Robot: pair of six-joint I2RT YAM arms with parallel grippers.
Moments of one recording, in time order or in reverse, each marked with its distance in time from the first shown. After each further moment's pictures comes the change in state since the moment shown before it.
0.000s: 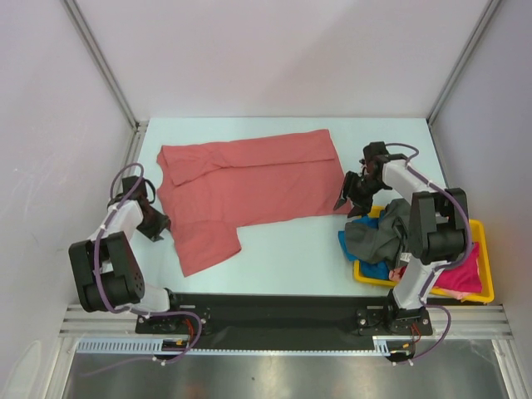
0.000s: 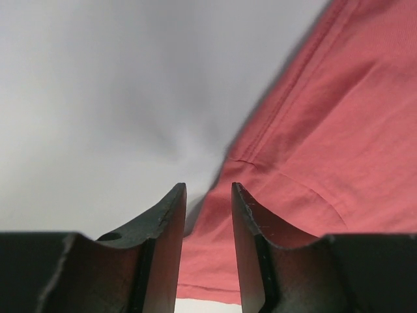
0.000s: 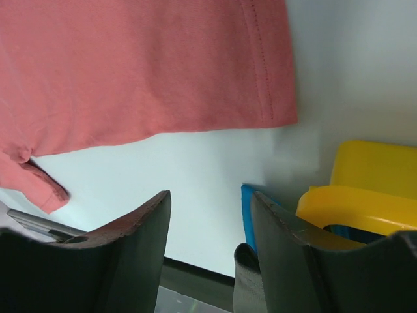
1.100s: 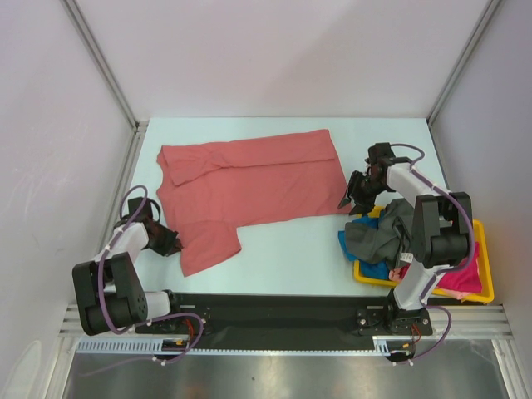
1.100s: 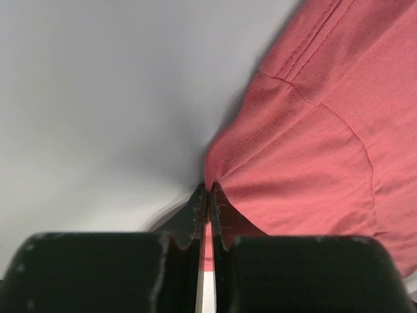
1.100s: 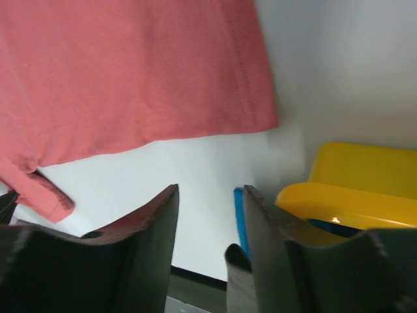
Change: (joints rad) left arm -0.003 -0.140 -0.241 0.084 0.203 -0.089; right arm -0.028 -0.043 -0.052 0.069 0.012 0.014
